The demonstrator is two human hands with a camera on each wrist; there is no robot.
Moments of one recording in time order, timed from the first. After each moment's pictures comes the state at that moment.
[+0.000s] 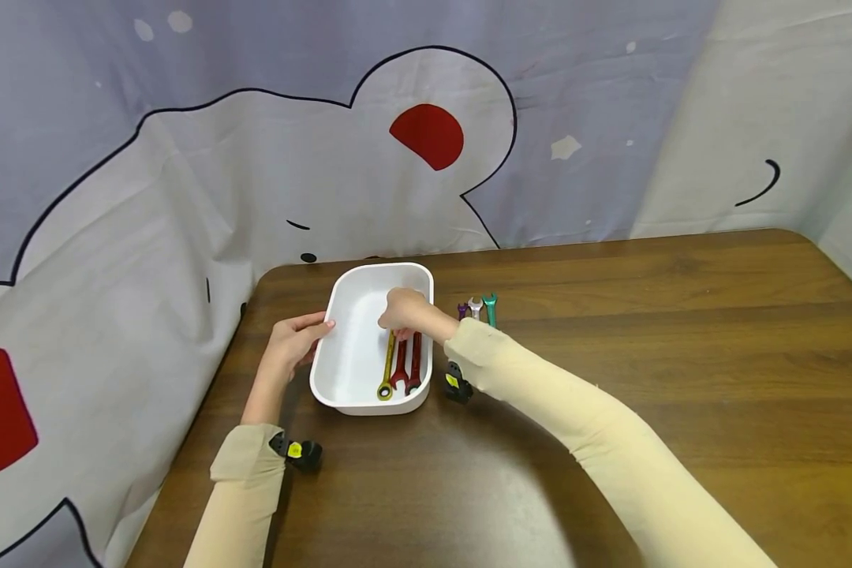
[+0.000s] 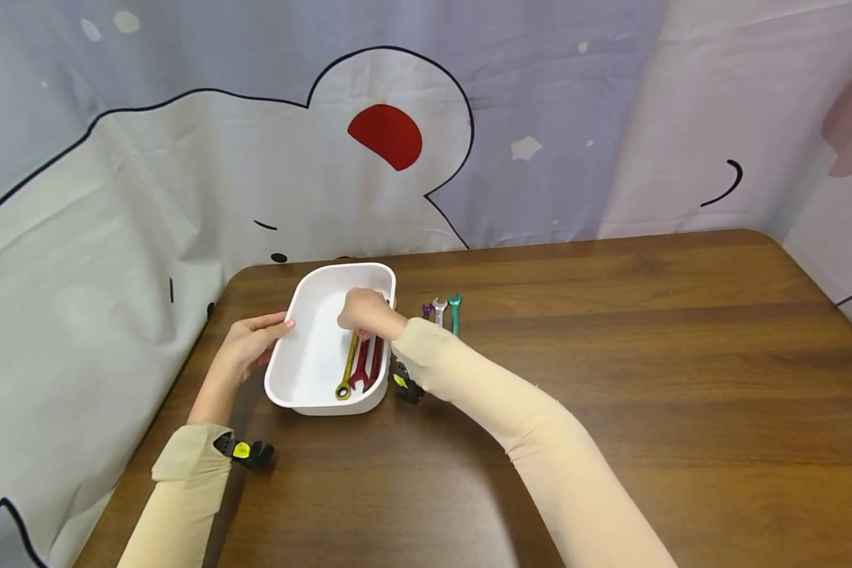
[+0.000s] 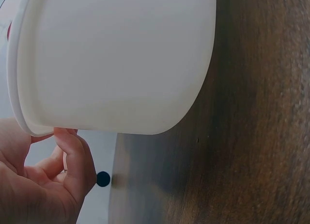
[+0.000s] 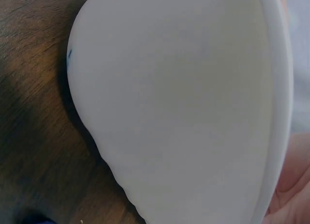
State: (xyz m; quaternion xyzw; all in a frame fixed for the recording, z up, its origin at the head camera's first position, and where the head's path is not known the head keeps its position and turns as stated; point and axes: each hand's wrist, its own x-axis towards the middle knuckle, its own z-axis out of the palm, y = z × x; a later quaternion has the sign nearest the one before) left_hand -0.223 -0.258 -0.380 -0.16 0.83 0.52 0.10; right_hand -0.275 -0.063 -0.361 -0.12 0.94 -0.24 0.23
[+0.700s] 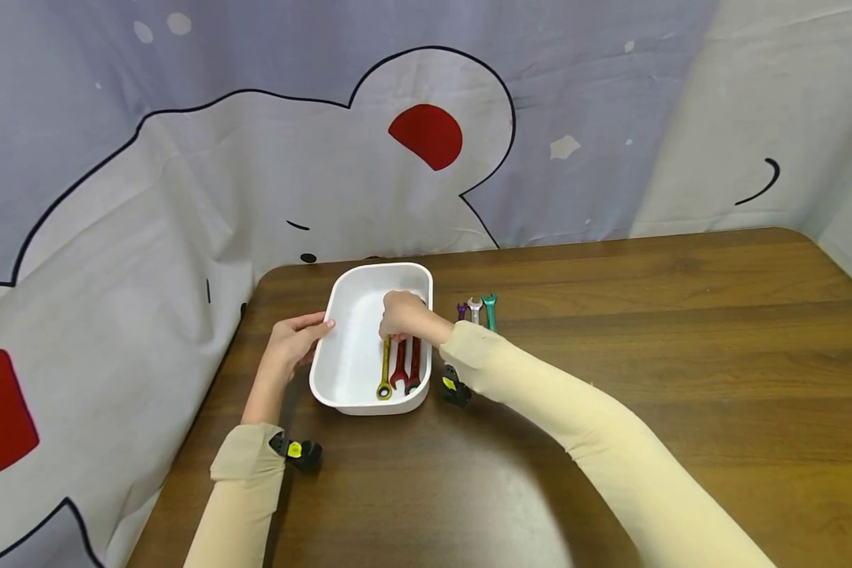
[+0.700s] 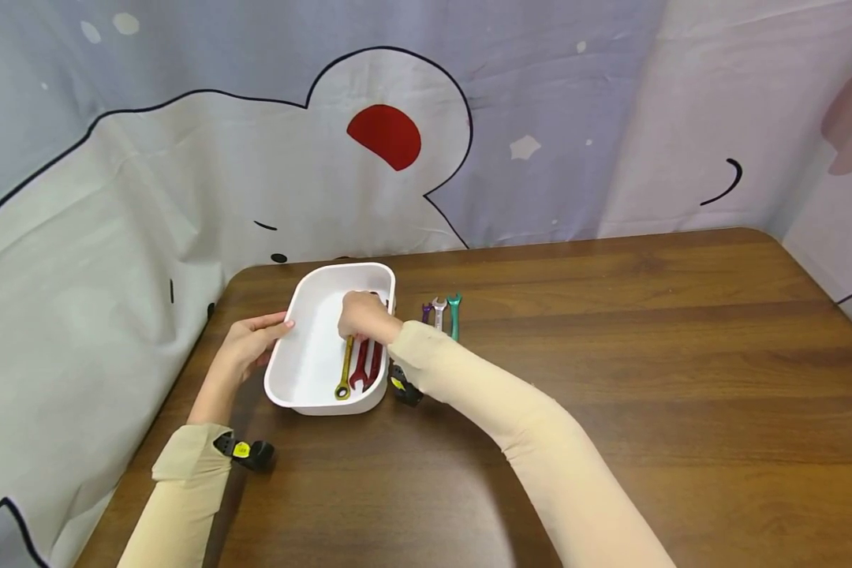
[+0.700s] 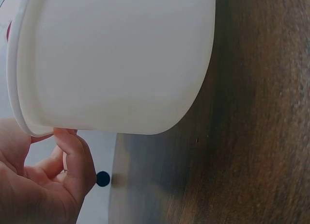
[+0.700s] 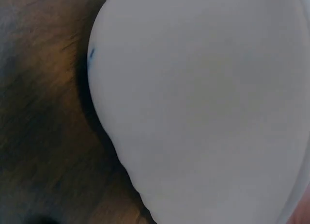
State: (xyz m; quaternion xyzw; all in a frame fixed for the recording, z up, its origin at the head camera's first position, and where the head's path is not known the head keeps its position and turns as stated) left_hand -0.224 -0.257 -0.381 -0.17 0.83 0.52 0.10; right_hand -0.273 -0.066 -0.367 -0.14 0.94 -0.22 0.21
